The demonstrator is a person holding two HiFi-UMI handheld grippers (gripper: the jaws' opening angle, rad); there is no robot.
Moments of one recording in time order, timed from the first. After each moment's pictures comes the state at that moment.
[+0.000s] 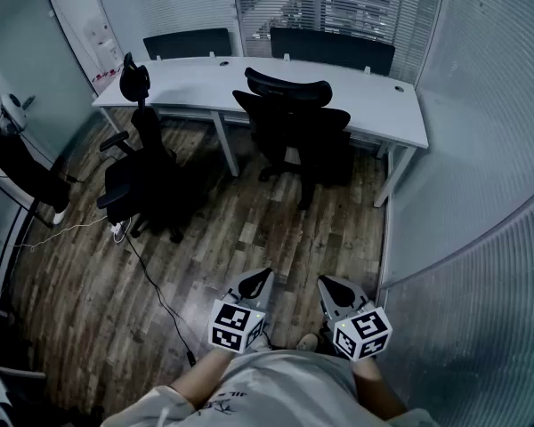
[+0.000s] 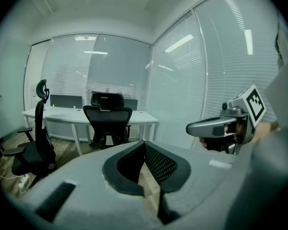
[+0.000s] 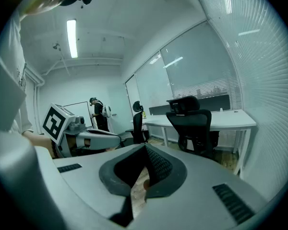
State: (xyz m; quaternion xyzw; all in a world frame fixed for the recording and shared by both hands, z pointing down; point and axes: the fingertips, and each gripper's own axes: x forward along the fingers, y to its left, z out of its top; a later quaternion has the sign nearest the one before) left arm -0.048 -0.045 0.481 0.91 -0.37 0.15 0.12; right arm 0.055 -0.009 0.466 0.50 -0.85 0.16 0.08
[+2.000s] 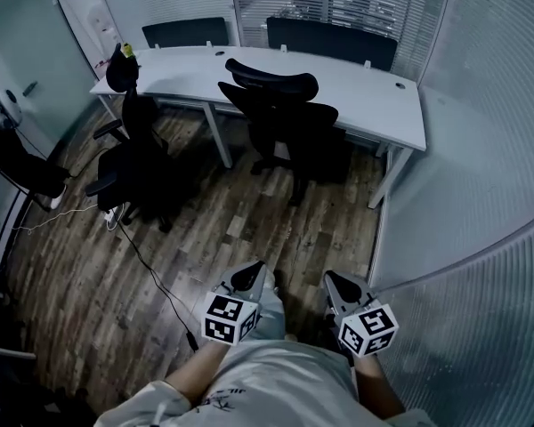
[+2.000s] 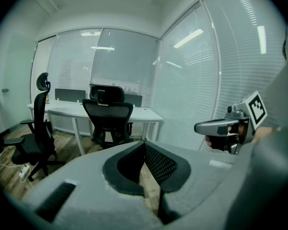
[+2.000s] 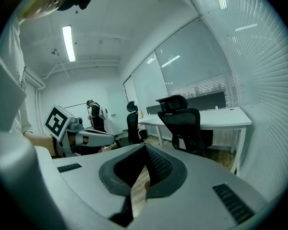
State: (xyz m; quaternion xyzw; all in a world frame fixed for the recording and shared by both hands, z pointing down) left arm 0.038 -0.074 0.504 0.88 -0.41 0.16 0.15; right arm 0.175 -0.036 0.489 0.49 -0.85 0.17 0.07
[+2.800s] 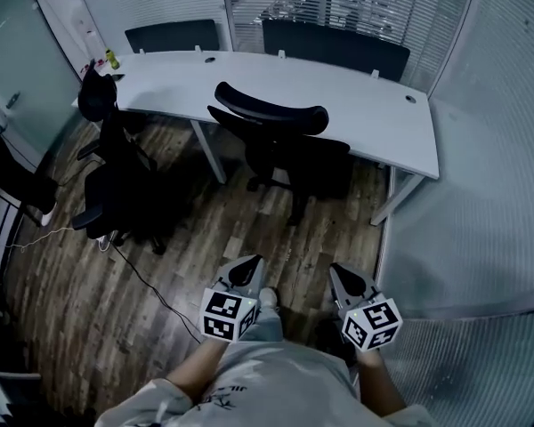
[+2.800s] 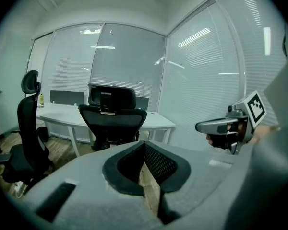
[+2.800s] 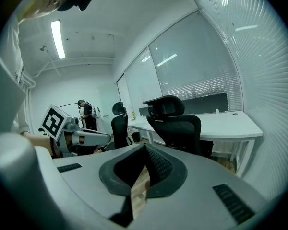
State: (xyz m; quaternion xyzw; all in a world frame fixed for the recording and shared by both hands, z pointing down) left arm 0.035 -0.285 0.498 0.89 -0.41 0.15 0.15; right arm 0.185 -0.245 0.482 0.52 -0.84 0.17 0.08
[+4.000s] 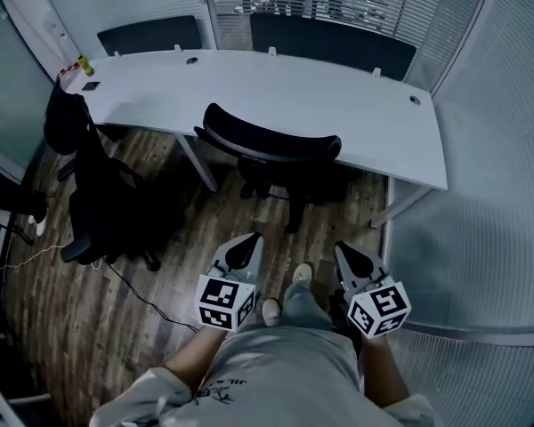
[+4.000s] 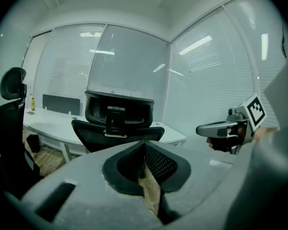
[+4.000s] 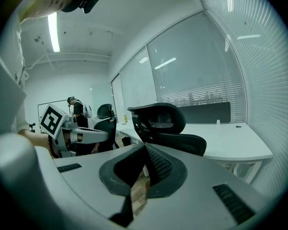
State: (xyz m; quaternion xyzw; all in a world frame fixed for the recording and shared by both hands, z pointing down) left arm 0.030 -0.469 0.472 0.90 -0.40 0.11 0.12; right arm 0.182 -0.420 0.459 0.55 -0.82 0.13 0.08
